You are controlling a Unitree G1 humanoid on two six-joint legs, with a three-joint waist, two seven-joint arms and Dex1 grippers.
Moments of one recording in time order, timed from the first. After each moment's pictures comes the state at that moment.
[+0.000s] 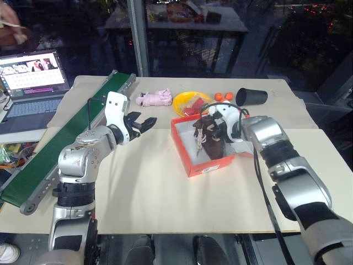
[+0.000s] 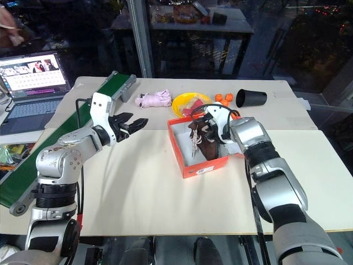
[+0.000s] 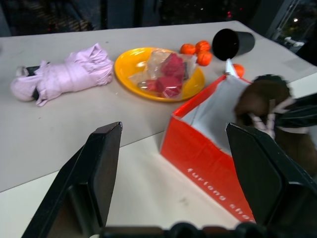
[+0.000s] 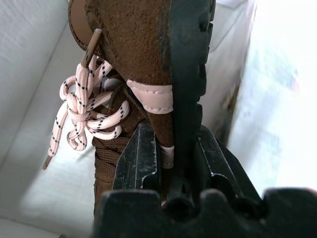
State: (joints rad) left arm -0.65 0.43 0.13 -0.10 -0.45 0.86 -0.44; right arm -1.13 -0.45 0.38 0.81 0.09 0.67 0.65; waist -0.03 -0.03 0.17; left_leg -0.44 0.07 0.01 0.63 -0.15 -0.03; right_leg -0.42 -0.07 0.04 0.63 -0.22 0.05
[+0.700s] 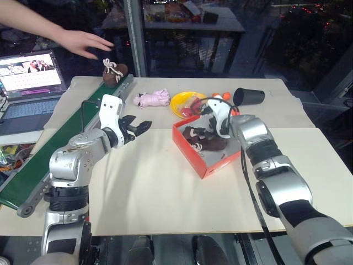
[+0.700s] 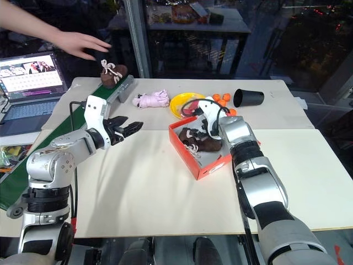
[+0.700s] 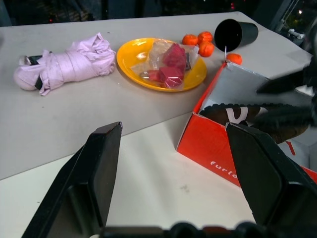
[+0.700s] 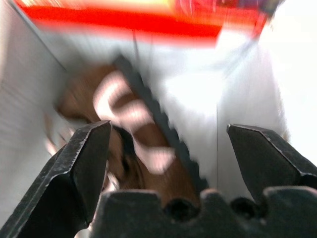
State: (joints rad) left arm -0.61 0.49 0.16 -0.15 -0.47 0.92 -0.42; right arm -1.08 -0.32 0.13 0.61 0.07 0.75 0.55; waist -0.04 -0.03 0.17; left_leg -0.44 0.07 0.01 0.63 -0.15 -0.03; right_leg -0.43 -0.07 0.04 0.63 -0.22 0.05
